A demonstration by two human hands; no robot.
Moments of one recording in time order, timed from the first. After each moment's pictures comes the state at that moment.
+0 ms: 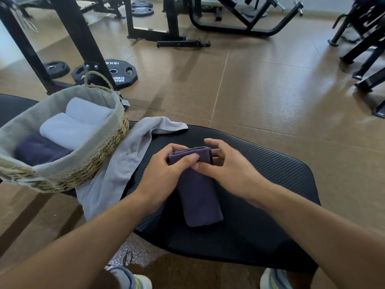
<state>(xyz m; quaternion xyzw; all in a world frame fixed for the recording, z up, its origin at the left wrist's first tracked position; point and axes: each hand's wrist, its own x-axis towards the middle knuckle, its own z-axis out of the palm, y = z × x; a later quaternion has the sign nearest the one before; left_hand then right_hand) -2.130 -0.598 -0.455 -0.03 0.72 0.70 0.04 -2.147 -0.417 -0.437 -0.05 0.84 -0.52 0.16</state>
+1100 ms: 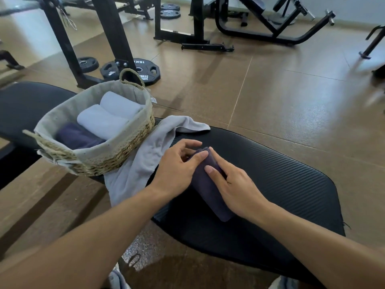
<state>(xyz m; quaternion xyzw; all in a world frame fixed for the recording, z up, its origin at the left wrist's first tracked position) -2.133 -0.617 -0.461 -0.06 0.80 0.59 -0.05 -2.130 -0.447 -0.462 -0.14 0.89 -0.43 0.11</state>
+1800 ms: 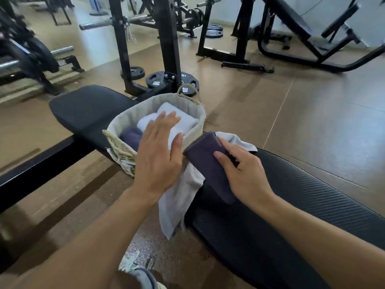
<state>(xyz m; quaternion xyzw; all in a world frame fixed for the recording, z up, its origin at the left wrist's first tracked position) -2.109 -0.746 -0.425 -0.06 0.88 0.30 -0.36 -2.160 -0.554 -0.431 -0.21 0.85 -0.48 -0.01</state>
